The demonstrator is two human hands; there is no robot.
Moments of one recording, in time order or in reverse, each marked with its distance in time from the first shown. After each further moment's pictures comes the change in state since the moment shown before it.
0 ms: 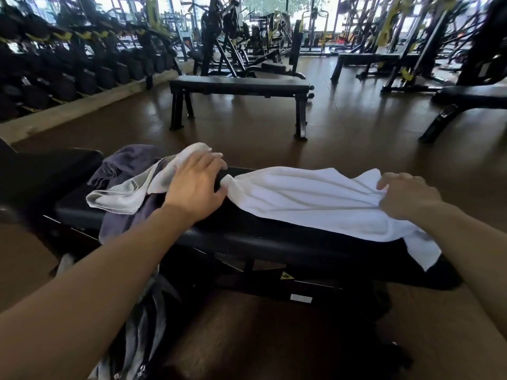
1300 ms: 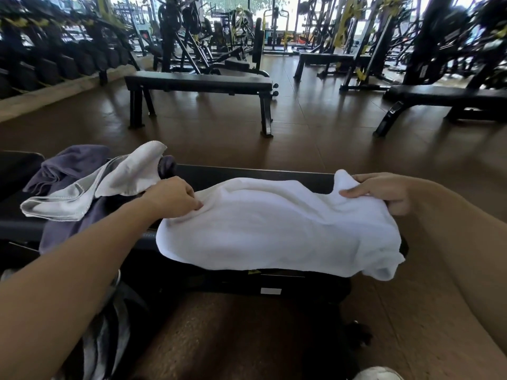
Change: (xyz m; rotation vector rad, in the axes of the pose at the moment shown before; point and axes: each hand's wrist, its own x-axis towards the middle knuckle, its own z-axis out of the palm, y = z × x) left_hand 0.019 0.027 0.006 -0.197 -0.653 -0.444; right_hand -0.020 0.048 -0.032 1.097 -0.667 0.125
